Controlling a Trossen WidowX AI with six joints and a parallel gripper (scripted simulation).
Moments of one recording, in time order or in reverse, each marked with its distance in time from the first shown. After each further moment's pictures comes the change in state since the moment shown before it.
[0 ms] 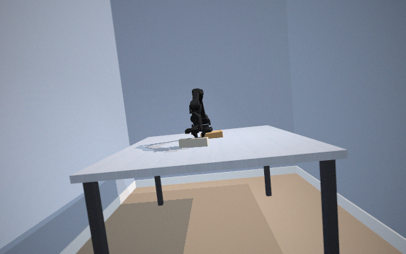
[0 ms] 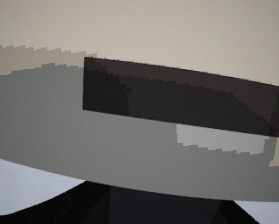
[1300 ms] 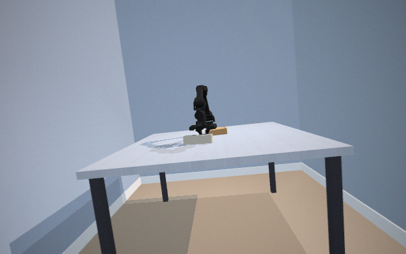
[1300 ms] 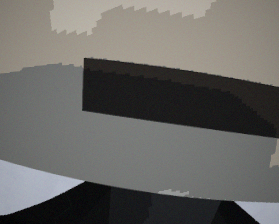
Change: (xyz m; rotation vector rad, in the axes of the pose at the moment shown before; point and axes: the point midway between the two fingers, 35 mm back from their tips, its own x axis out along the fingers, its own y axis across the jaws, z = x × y) arm 0.001 0.000 -0.001 0.000 0.008 -0.001
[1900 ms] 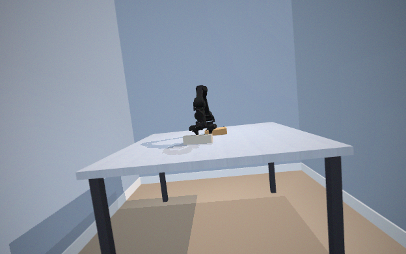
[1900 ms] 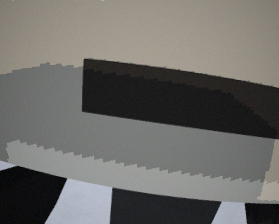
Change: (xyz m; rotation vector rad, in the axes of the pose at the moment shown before) arm 0.000 0.000 0.000 0.000 0.000 0.000
